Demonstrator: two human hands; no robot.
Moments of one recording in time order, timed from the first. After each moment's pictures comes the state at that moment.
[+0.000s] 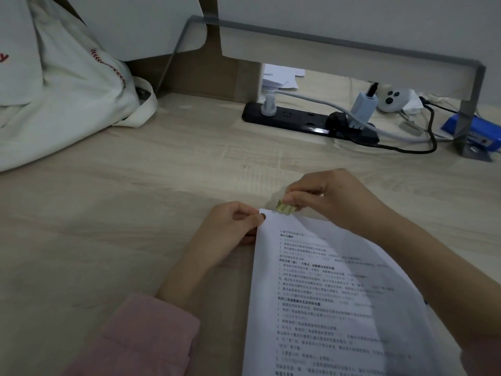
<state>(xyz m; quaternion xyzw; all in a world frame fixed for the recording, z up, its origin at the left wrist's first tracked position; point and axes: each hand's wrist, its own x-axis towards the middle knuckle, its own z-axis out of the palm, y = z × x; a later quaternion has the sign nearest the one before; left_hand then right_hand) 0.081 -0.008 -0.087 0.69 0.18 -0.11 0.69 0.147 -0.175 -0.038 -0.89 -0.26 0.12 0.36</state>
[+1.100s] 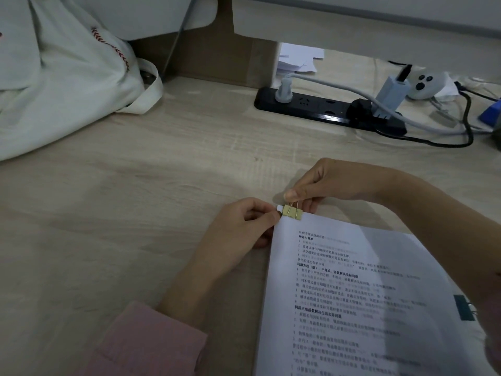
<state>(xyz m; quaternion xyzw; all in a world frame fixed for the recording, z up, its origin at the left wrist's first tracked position) 0.082 -0.009 -0.092 0.69 0.16 -0.11 0.70 0.198 -0.157 -0.048 -0.77 -0.26 0.45 0.38</state>
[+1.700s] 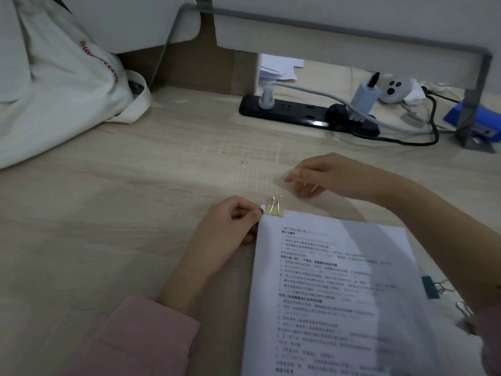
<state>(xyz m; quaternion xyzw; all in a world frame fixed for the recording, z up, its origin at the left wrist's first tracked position) 0.078 -0.011 -0.092 0.73 0.16 -0.07 0.66 0.190 -0.180 -0.040 -0.87 -0.19 0.30 0.34</state>
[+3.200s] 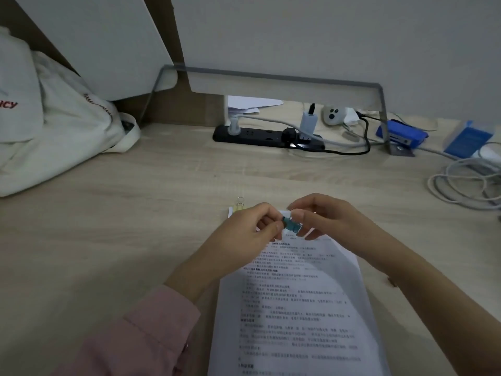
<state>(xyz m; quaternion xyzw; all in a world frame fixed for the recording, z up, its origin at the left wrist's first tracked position) 0.039 -0.070 -0.039 0.84 -0.10 -0.08 0.52 0.067 -0.247 -0.016 -0.84 -0.13 0.17 0.50</state>
